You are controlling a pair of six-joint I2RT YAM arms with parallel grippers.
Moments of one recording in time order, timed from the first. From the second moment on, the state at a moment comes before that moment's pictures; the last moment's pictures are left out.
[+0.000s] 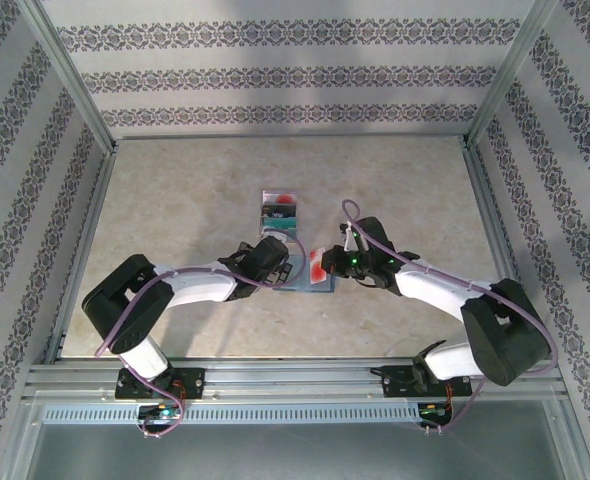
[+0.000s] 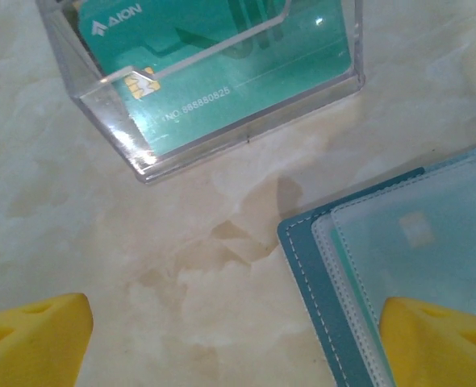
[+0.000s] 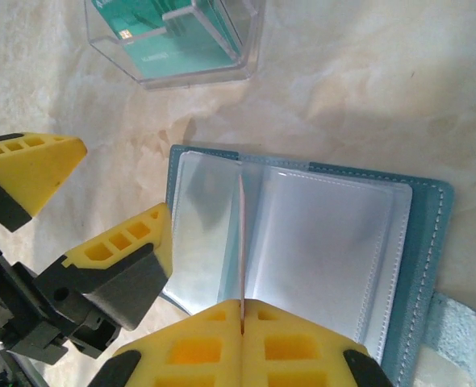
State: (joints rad) left arm -0.78 1.64 0.78 -0.06 -0.41 -0.22; right arm 0.51 1.37 0.63 -0.06 -0.38 0.71
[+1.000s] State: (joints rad) left arm -0.53 1.19 0.73 -0.01 0.28 -0.03; right arm 0.56 1.25 0.76 -0.24 -0.41 0.42
